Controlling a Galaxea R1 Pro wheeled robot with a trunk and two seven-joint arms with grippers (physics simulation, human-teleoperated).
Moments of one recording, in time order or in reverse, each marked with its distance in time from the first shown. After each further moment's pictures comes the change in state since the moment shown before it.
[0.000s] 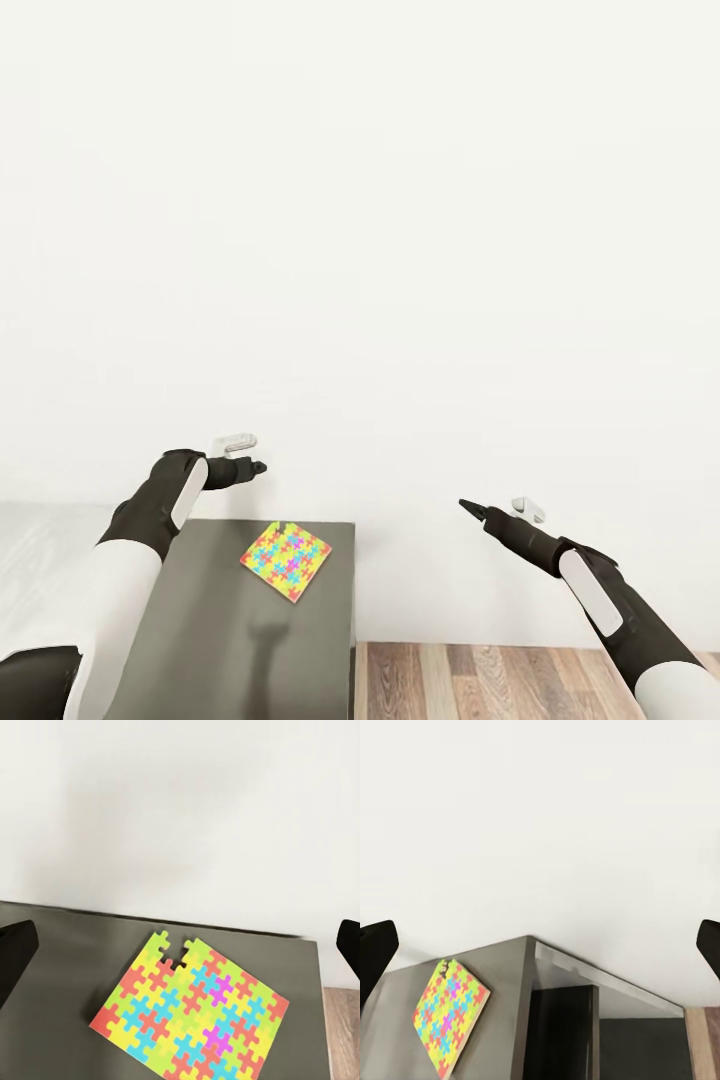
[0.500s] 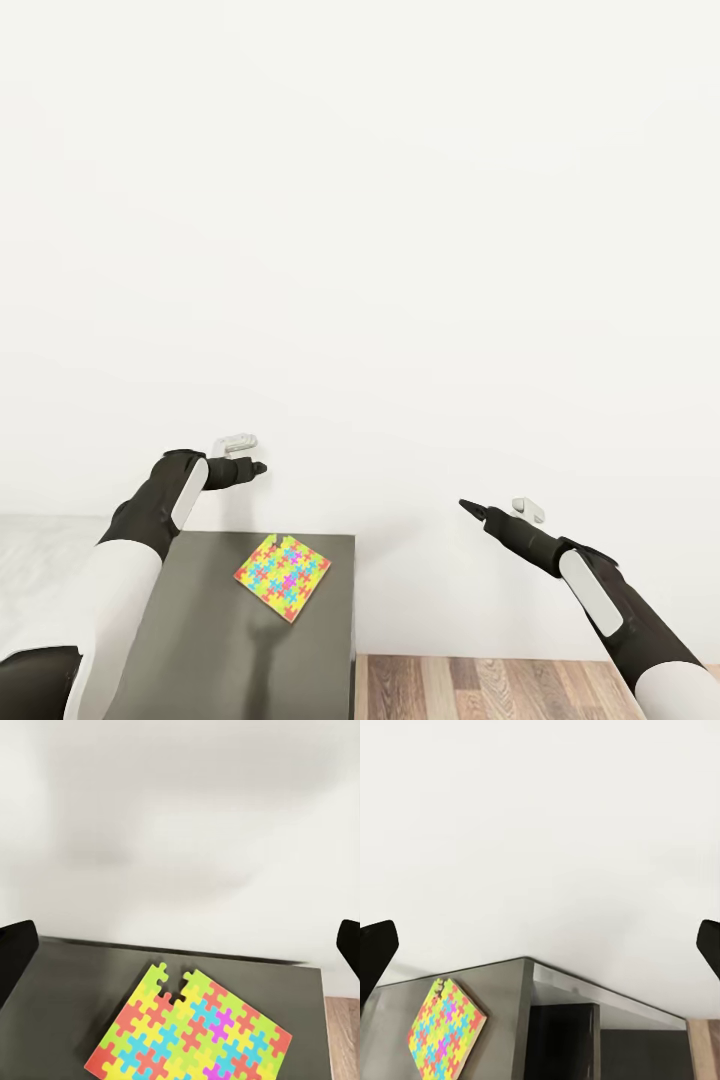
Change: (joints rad) left arm 0.000 0.000 -0.001 0.002 0.000 -0.001 0.000; right arm 0.000 0.000 -0.001 0.001 -0.001 0.004 0.000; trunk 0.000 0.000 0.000
